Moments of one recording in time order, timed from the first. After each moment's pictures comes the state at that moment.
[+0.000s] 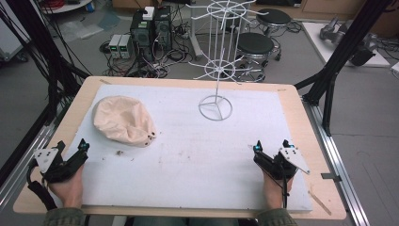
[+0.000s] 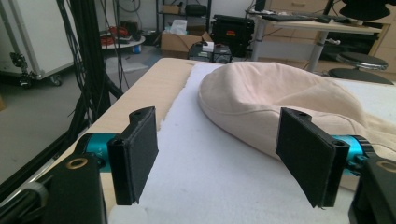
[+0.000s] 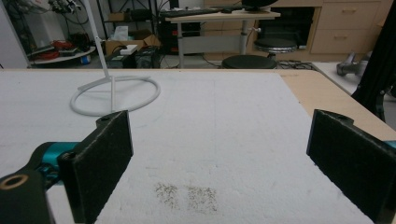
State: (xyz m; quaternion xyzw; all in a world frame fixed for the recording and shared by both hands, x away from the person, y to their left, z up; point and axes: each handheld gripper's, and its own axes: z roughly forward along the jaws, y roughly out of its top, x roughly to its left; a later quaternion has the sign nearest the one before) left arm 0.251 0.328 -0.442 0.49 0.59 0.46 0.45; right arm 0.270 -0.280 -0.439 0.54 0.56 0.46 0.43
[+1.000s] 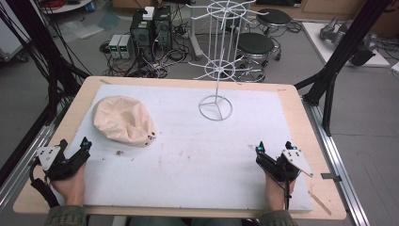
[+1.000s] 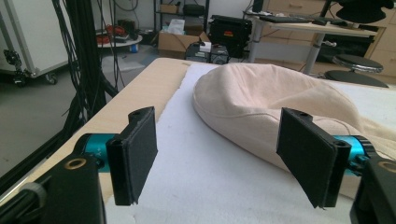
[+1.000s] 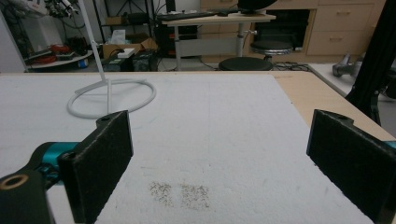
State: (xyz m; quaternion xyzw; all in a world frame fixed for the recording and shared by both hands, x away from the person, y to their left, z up) left arm 0.256 0.327 -0.442 0.49 0.59 0.45 0.46; right arm 0.264 -0.284 -0.438 0.55 0.55 0.47 0.43
